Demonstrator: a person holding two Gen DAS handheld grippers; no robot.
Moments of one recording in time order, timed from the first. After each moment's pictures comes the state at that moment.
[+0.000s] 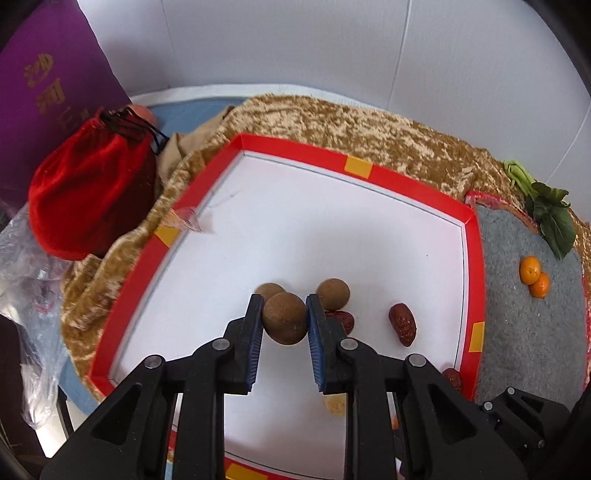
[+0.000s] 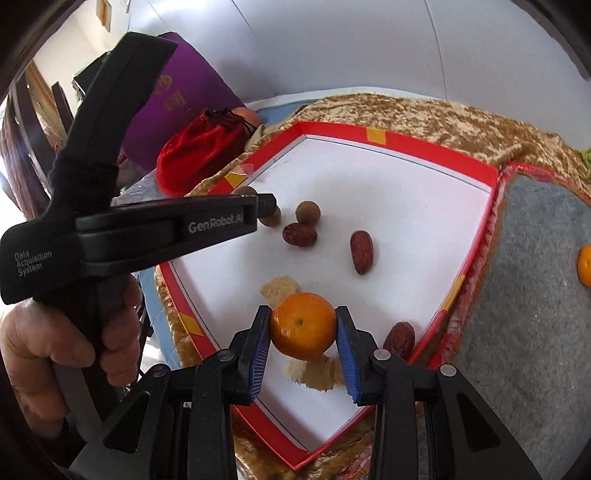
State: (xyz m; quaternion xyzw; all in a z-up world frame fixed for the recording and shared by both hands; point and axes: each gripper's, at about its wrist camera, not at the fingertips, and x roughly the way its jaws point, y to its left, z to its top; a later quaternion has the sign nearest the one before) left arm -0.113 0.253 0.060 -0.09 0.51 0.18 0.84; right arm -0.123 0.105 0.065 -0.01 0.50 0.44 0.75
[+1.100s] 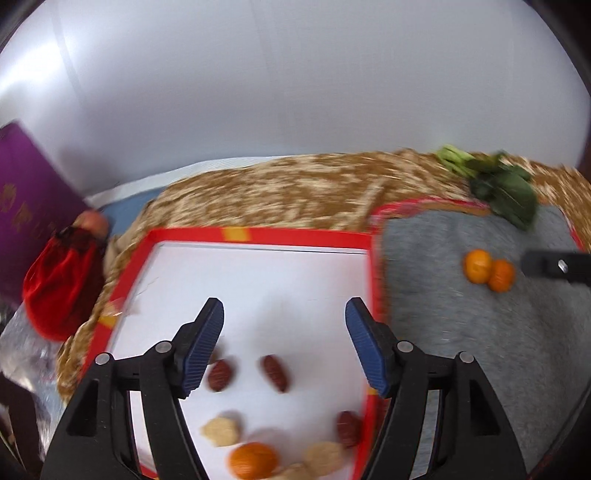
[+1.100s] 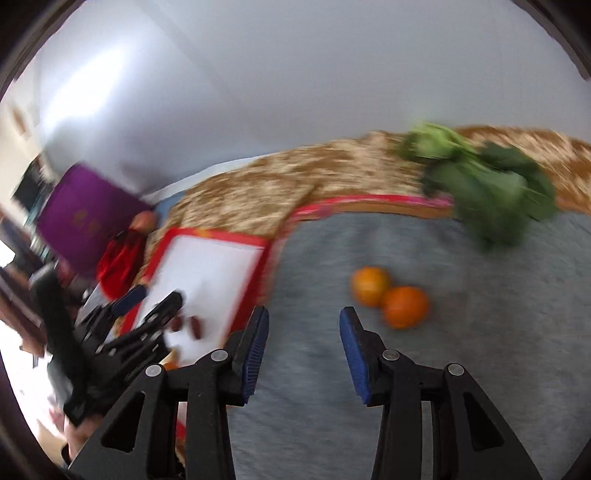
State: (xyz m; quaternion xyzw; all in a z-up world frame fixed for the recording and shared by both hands) left arm -0.080 0.133 0.079 0.05 0.43 0.11 0.89; right arm 0.007 -0.083 0.093 0.12 0.55 0.26 0.78
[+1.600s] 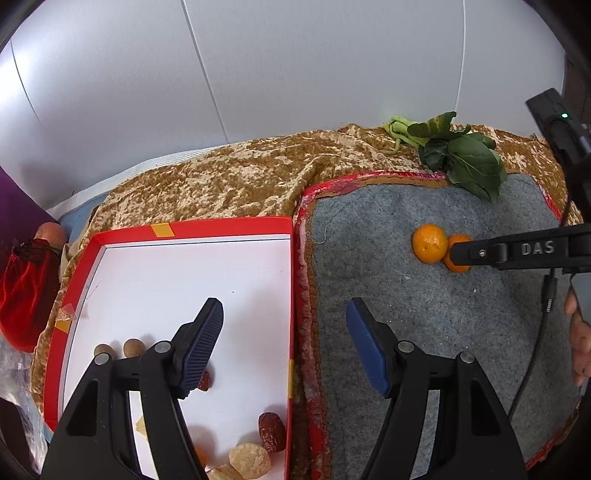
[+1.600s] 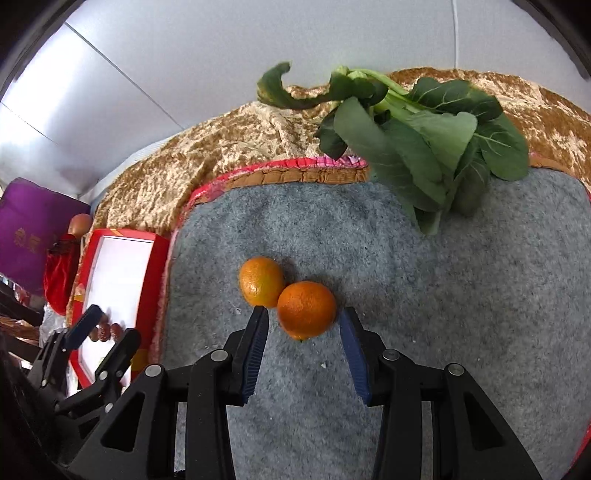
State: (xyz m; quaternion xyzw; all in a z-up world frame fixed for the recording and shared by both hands) left arm -0.074 0.097 0.063 0.06 0.45 0.06 0.89; right arm 0.030 -0.082 0.042 0.08 0.60 0.20 0.77
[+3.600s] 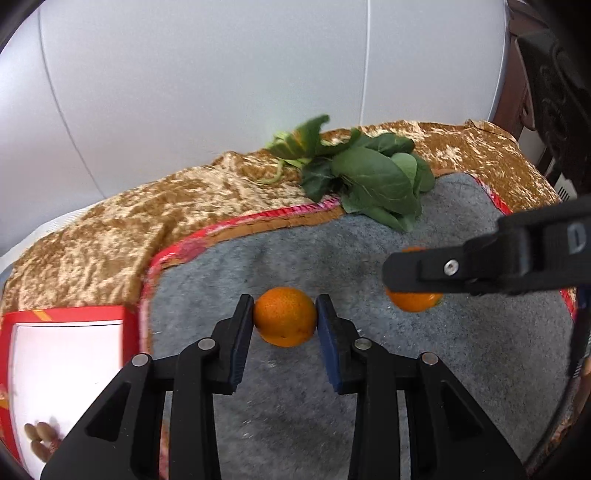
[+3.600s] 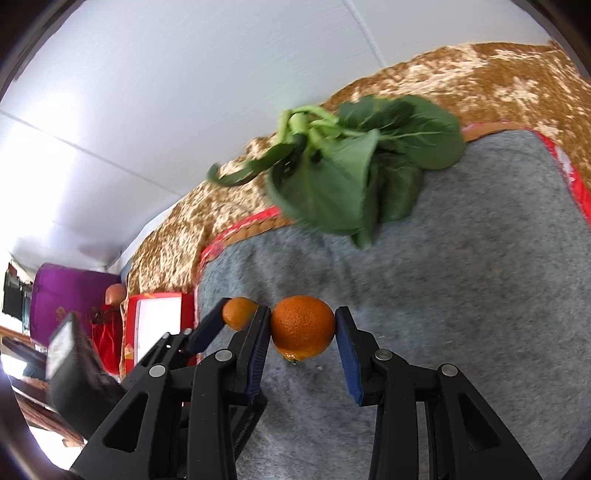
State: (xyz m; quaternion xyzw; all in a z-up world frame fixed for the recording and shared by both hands) left arm -0.016 0.016 0.051 0.07 0.43 -0.07 0.90; right arm 0.035 -0.134 0.060 0.24 0.58 0.19 0.75
